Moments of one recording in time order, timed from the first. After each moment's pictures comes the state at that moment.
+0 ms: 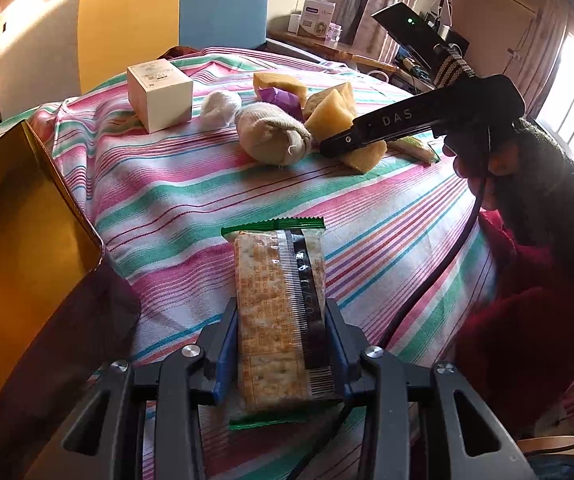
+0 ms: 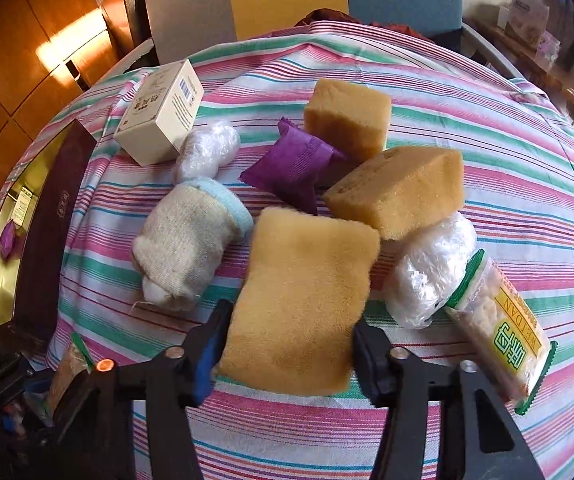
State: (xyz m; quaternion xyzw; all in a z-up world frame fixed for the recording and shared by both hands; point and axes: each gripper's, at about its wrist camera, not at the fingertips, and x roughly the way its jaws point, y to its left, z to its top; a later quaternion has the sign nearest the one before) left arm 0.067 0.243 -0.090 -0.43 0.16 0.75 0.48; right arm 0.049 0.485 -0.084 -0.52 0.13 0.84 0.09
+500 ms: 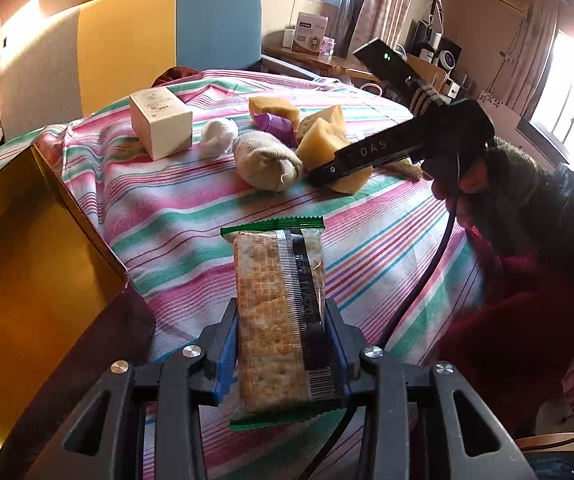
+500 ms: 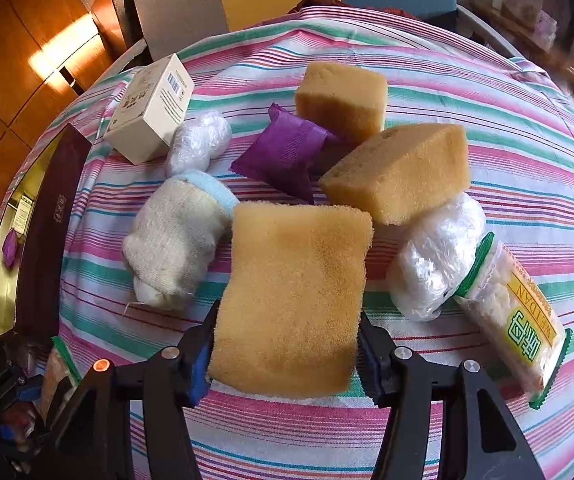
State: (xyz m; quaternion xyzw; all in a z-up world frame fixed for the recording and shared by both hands) left arm 0.073 0.233 -0.064 -0.40 0.15 0.76 0.49; right arm 0.048 0.493 -0.094 -0.53 0.16 0.83 0.09
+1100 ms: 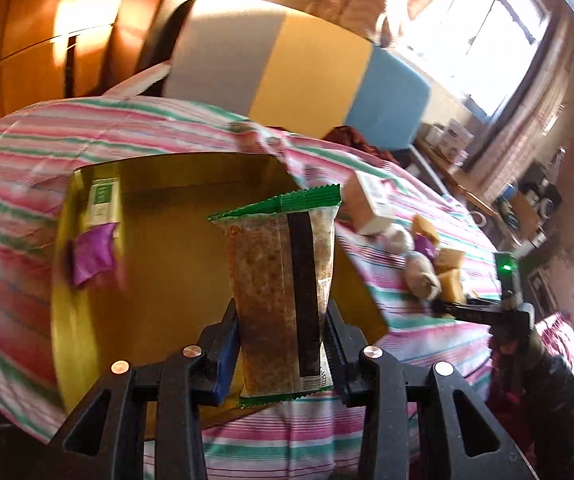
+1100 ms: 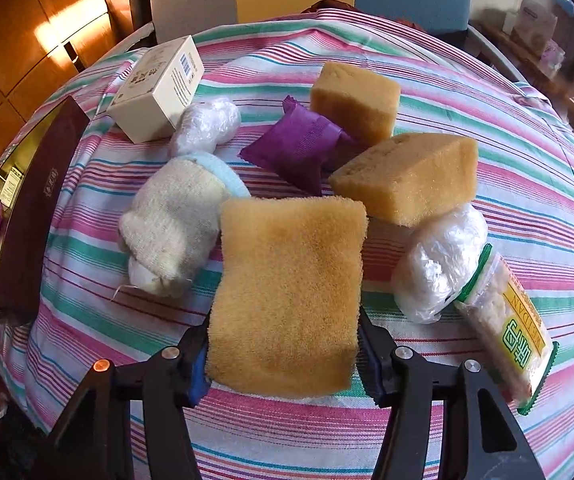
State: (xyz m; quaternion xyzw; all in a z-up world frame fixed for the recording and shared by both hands) left arm -0.032 0.057 -0.002 -0.45 -0.06 0.85 0.27; right arm 0.049 0.483 -0.095 -0.54 0.11 0.83 0.09
